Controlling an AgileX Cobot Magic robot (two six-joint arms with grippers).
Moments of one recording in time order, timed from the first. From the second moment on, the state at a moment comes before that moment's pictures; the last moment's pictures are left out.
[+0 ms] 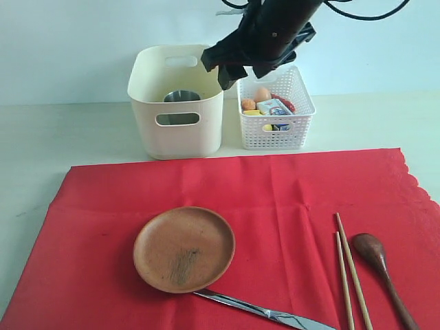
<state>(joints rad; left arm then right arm) 0.02 0.01 0.00 -0.19 0.37 0.33 0.48 1.98 -1.80 0.06 0.90 -0.06</state>
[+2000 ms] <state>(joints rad) 0.02 0.01 0.00 -0.19 0.37 0.33 0.48 2.01 -1.04 1.12 0.59 -1.04</state>
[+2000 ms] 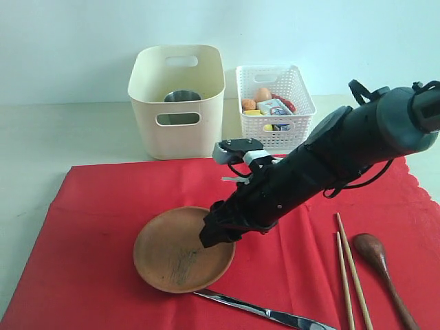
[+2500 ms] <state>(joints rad) 0.02 0.01 0.00 -0.19 0.37 0.33 0.48 2.05 -1.04 1.20 0.57 -1.05</state>
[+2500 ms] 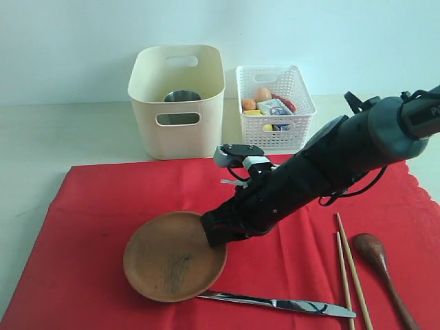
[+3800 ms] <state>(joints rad) 0.02 0.01 0.00 -0.19 0.37 0.33 0.45 1.93 -1.33 1.29 0.70 -1.03</state>
